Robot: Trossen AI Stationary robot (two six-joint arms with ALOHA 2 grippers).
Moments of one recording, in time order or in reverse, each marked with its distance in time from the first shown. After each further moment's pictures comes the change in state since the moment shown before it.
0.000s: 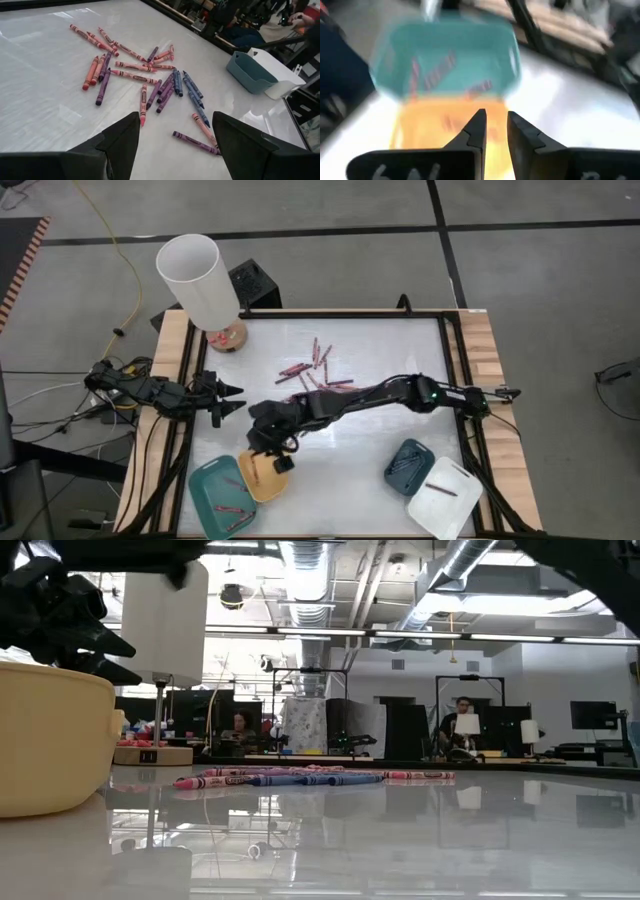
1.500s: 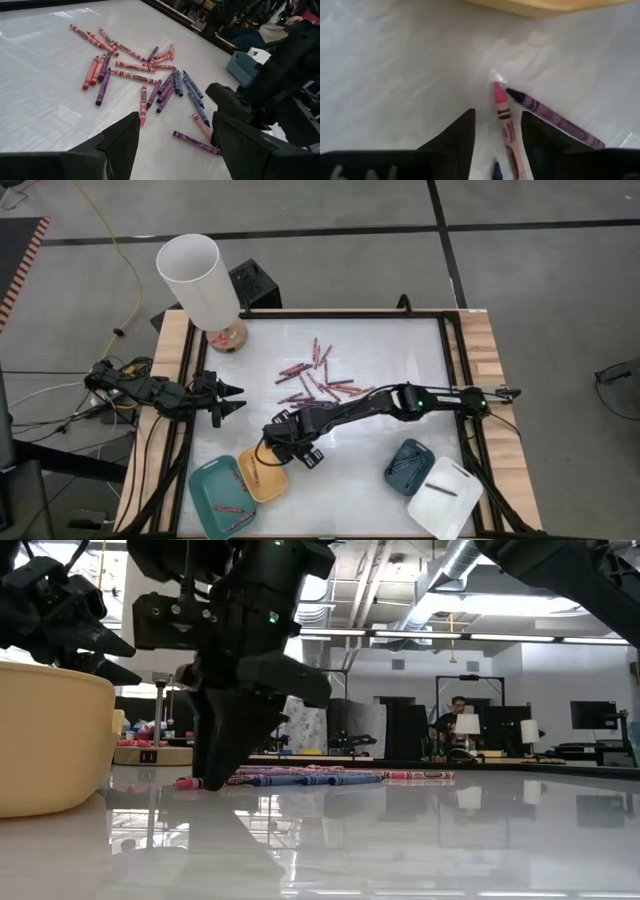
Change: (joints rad) left arm 0.000 0.000 0.000 0.000 0.000 0.000; right arm 0.018 0.162 -0.005 -0.420 0.230 -0.267
